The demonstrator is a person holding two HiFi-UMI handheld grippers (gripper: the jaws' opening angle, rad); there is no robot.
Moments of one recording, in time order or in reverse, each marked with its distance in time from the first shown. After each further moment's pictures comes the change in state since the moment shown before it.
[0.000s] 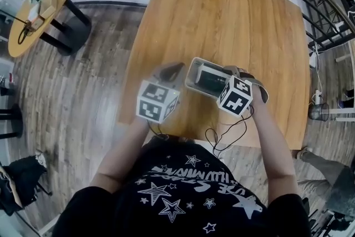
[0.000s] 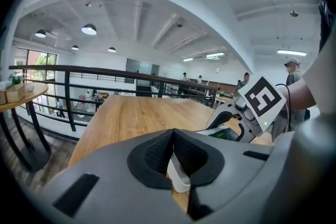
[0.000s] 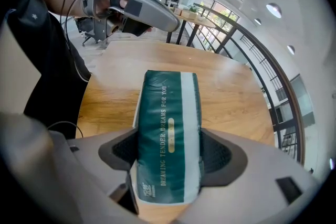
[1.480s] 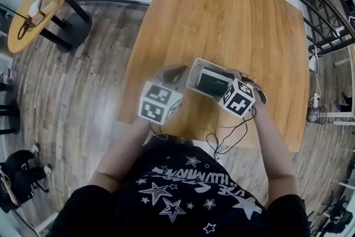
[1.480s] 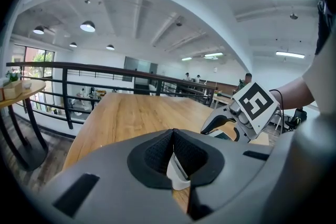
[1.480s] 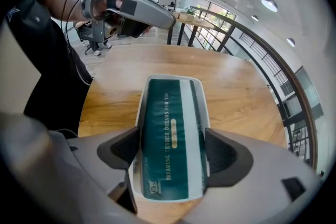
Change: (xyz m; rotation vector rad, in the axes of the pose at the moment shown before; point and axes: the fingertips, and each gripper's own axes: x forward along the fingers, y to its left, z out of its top) left arm 0.001 -0.005 -0.004 -0.009 0.015 -0.030; right arm 0.013 0.008 -0.003 0.047 -0.054 0.060
